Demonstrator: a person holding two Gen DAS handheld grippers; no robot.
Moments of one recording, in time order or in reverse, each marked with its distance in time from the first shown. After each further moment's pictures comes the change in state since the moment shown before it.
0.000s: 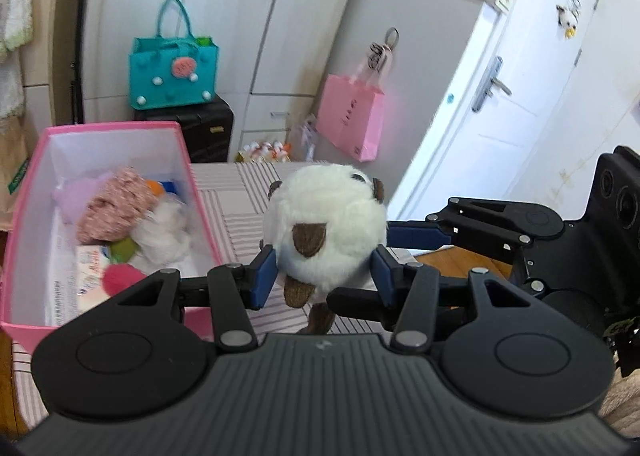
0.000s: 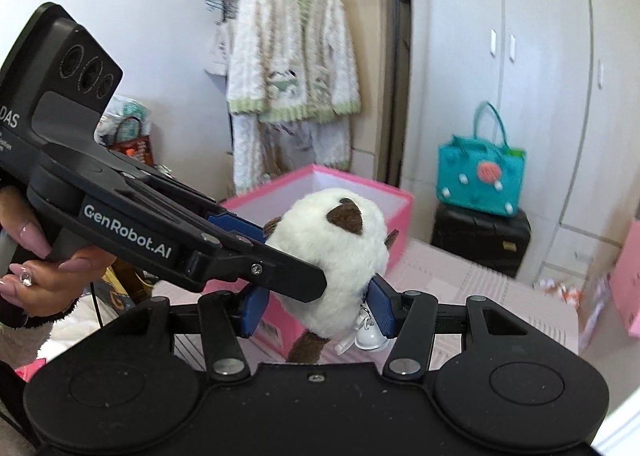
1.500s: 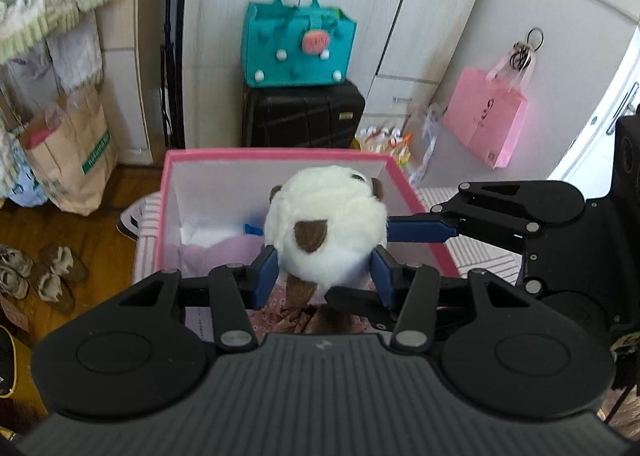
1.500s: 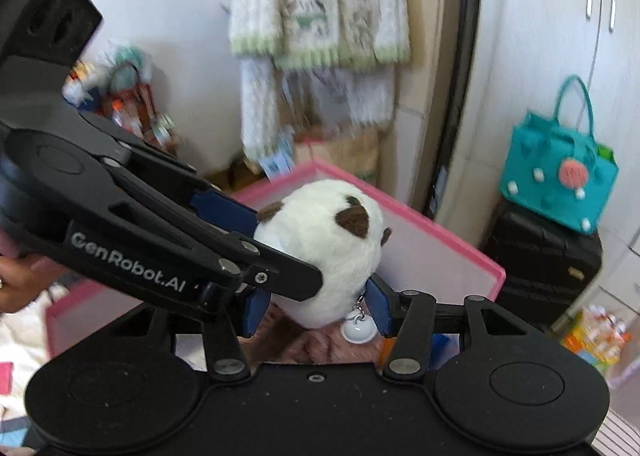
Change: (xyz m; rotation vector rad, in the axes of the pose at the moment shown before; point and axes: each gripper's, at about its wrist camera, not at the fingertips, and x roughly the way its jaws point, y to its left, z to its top) left arm 0.093 0.186 0.075 -0.106 0.125 0.238; right arm 0.247 -0.028 0.092 -0.083 0.198 0.121
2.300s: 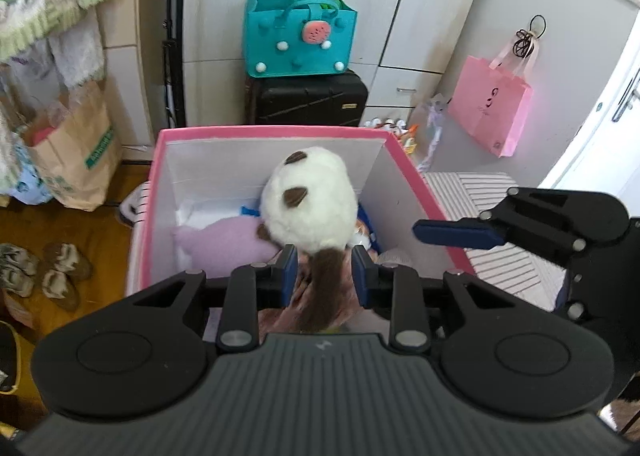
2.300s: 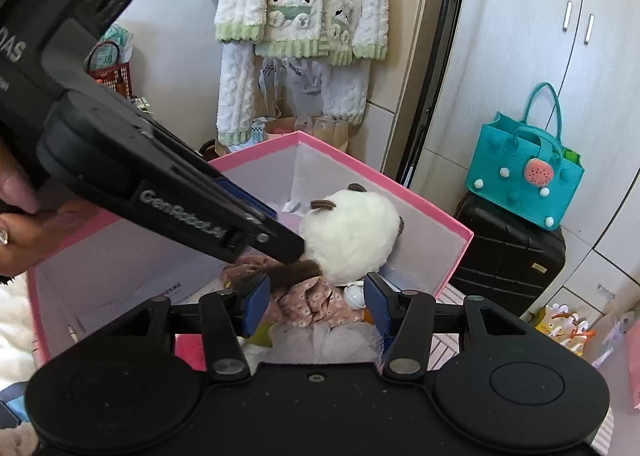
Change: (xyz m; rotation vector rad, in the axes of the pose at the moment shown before) left arm -0.008 -0.010 -0.019 0.017 -0.001 0.038; right arm -0.012 0.015 -0.028 -0.045 0.002 -0.121
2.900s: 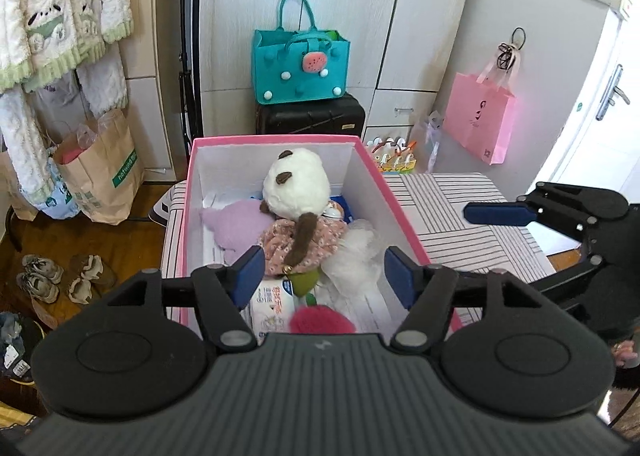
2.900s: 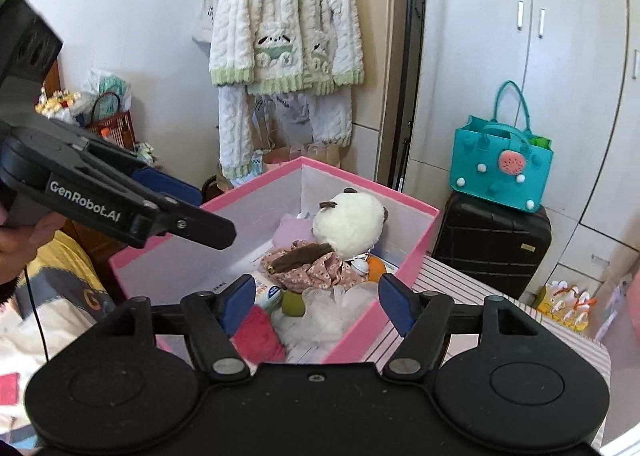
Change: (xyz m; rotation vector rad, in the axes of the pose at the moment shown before) left arm -0.090 -0.034 -0.034 0.041 -0.085 0.041; right arm -0.091 0.011 -0.030 0.128 -0.094 -0.001
